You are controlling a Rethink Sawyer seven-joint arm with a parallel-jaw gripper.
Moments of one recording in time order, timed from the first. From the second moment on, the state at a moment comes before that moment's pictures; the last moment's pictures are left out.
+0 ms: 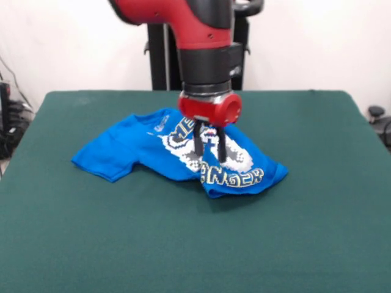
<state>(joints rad) -0.41 -0.59 0.18 1.98 0.11 -0.06 2.09</state>
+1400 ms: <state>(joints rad) -0.24 -0.62 0.10 1.98 0.27 -0.11 2.09</state>
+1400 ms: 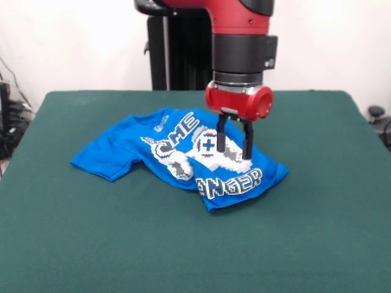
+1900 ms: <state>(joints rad) -0.19 -0.61 0.10 1.99 0.35 -0.16 2.11</state>
